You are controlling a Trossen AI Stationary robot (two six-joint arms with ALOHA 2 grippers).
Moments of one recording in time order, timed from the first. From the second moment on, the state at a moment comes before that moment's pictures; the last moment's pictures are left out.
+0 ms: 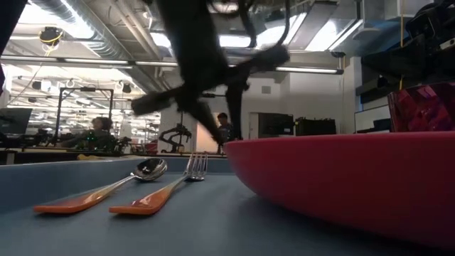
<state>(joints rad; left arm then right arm) -0.28 2.03 1.44 -0.58 -0.34 -1.75 0.03 0.01 0.01 0.03 0.05 -0.03</state>
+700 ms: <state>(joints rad) -0.46 2.03 2.14 -1.44 -0.72 -0.87 0.03 0.01 0.01 0.03 0.05 -0.03</state>
